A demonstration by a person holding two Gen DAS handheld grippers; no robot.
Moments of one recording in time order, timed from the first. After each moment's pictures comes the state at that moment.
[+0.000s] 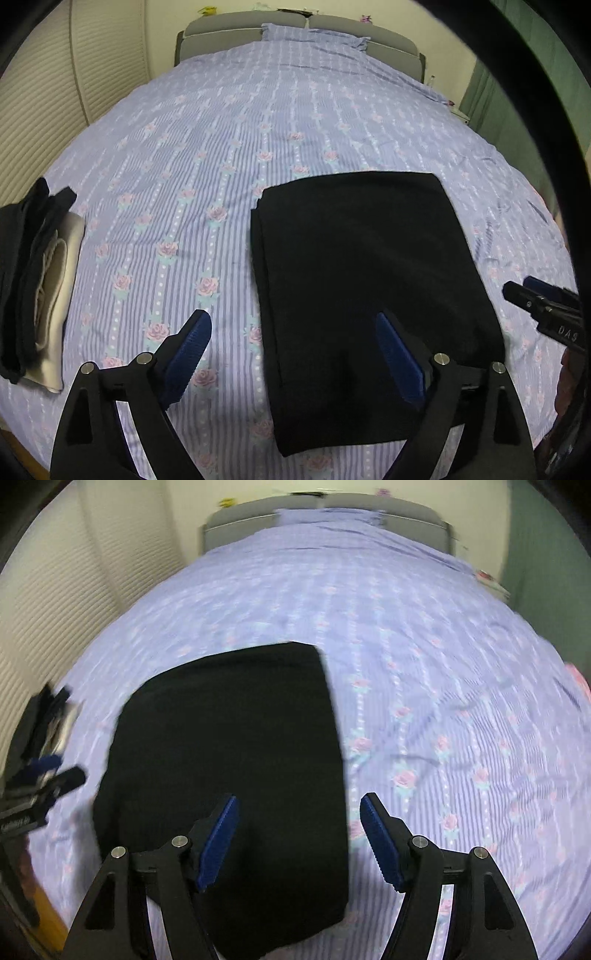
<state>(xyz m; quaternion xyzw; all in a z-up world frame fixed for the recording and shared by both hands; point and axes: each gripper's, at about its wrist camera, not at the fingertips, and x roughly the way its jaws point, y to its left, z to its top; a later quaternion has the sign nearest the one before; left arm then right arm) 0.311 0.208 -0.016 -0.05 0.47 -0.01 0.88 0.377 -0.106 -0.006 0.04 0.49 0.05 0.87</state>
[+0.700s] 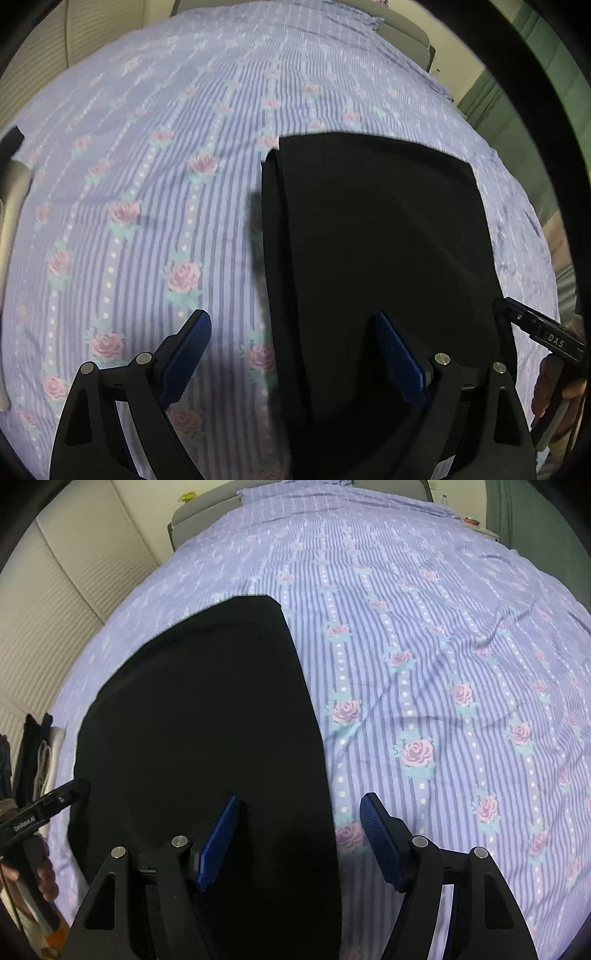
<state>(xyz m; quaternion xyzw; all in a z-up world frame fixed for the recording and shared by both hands) 0.361 0.240 -0.083 -0.13 0.52 -0.06 0.84 0.404 -0.131 -0.066 0.10 0.54 0.07 0.83</state>
